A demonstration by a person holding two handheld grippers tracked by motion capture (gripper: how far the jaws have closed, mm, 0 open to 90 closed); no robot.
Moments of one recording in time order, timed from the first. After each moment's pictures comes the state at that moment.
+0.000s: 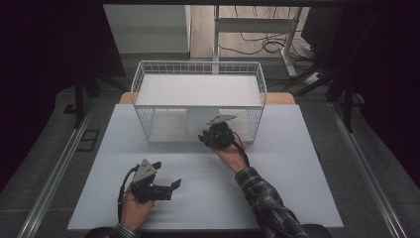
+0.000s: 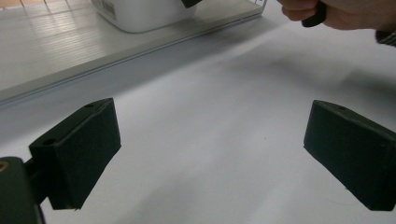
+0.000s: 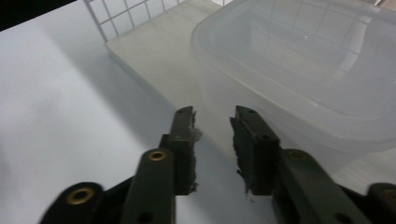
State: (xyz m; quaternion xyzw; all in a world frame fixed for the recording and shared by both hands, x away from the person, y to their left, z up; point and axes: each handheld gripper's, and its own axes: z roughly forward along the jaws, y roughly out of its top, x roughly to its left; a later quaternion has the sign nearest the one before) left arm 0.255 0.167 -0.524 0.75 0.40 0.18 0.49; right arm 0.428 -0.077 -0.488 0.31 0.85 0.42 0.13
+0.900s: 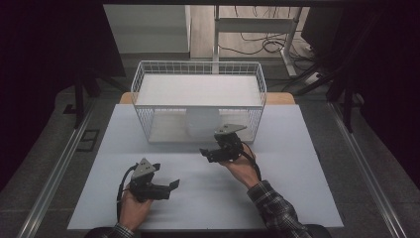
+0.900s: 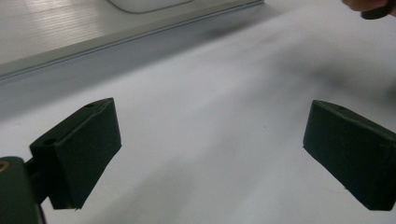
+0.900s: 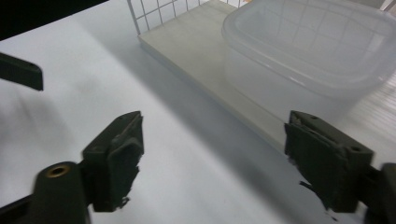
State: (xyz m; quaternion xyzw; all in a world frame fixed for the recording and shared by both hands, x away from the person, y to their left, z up) left arm 0.258 0.172 -0.522 0.76 0.42 0.15 0.47; right arm 0.384 -0.103 -0.473 0.29 0.84 0.43 0.13
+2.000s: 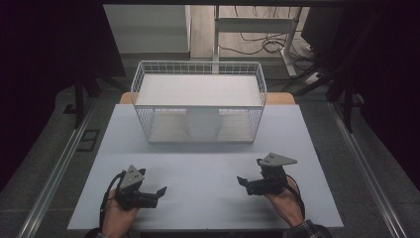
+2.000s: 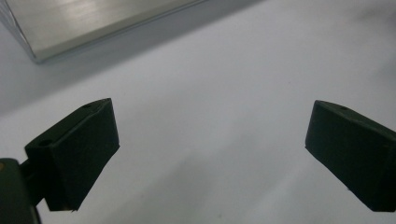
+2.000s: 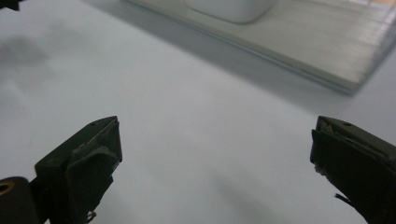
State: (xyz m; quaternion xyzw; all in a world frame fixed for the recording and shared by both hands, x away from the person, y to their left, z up) left arm 0.229 0.200 -0.519 0.78 0.43 0.19 0.42; right arm 0.299 -0.220 -0.482 0.35 0.82 0.43 0.15
